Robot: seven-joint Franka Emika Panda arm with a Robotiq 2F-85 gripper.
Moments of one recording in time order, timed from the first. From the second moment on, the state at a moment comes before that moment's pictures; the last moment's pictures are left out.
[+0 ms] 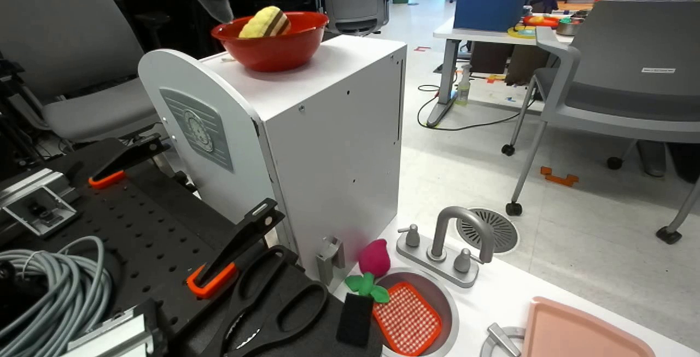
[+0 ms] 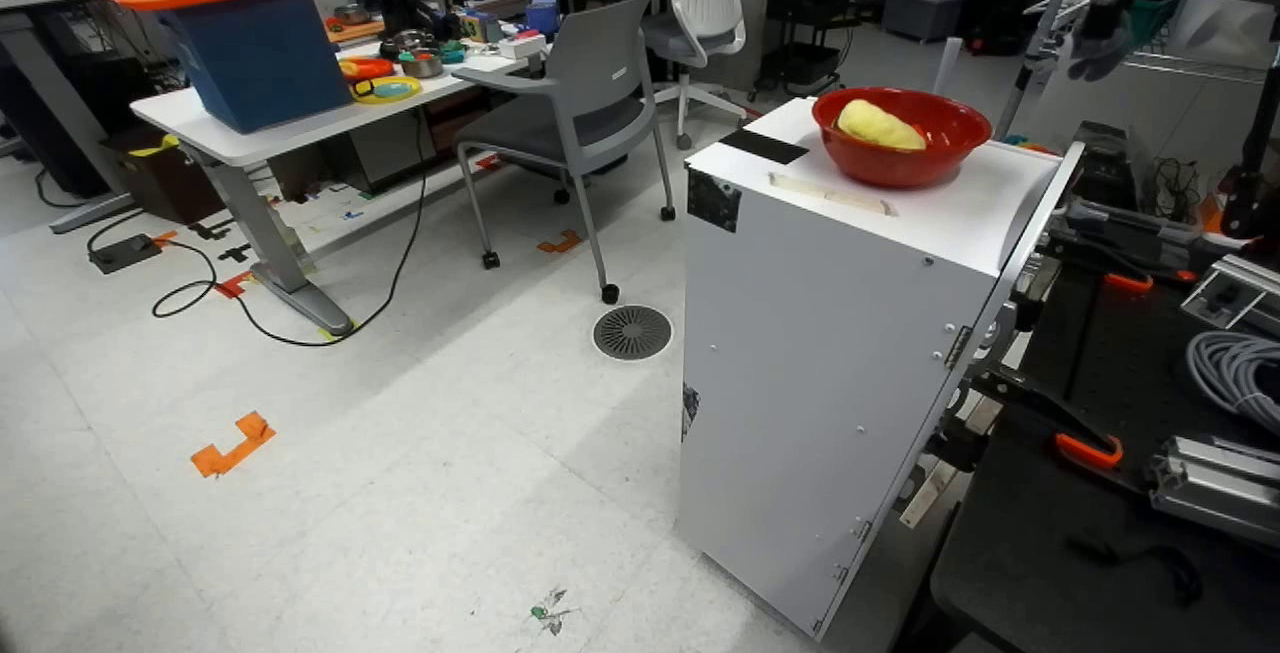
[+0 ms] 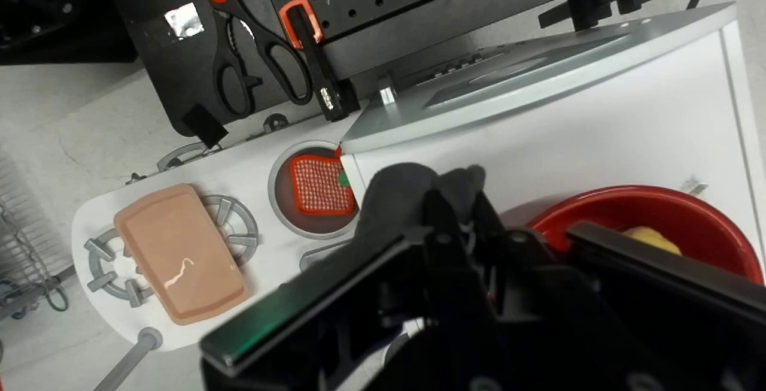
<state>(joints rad) -0.09 -0.26 -0.02 -2.49 -0.06 2.11 0.23</state>
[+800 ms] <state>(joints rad) -0.09 -0.23 -0.01 -2.49 -0.07 2.20 0.23</state>
